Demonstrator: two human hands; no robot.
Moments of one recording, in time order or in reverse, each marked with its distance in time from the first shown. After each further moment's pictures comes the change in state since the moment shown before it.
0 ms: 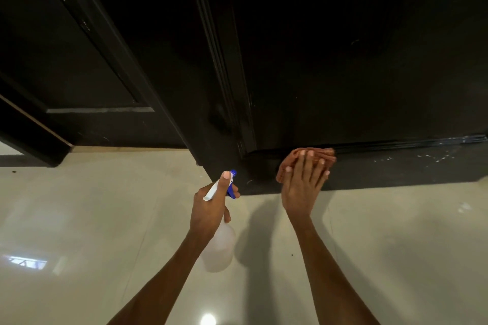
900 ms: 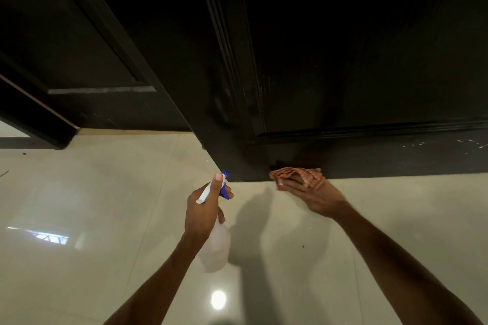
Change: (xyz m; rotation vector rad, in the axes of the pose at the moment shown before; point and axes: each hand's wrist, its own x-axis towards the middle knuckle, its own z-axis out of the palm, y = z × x) left_hand 0.018 -0.061 -0.001 0.066 0.037 -0.062; right_hand -0.002 0.105 0.029 -0.272 -0.707 -0.978
